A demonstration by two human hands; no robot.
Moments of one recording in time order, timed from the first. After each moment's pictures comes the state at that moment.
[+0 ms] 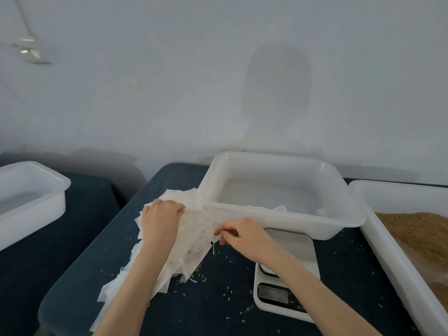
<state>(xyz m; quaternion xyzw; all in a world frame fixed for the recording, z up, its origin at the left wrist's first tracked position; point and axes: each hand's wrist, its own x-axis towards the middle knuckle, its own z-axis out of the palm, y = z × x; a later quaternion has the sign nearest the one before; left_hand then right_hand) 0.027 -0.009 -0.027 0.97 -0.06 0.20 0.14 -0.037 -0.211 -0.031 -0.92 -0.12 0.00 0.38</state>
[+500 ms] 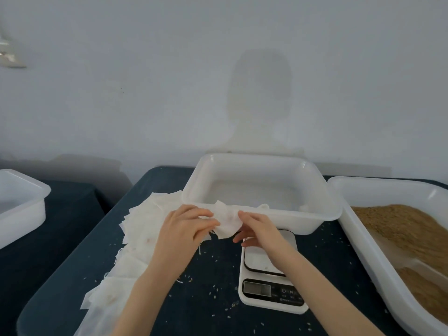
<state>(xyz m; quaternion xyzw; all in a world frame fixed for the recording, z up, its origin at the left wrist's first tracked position) -0.044 -0.054 -0.002 0.86 -0.35 0.28 0.26 -0.075 -0.242 -0.006 -0.70 0.07 0.02 0.71</state>
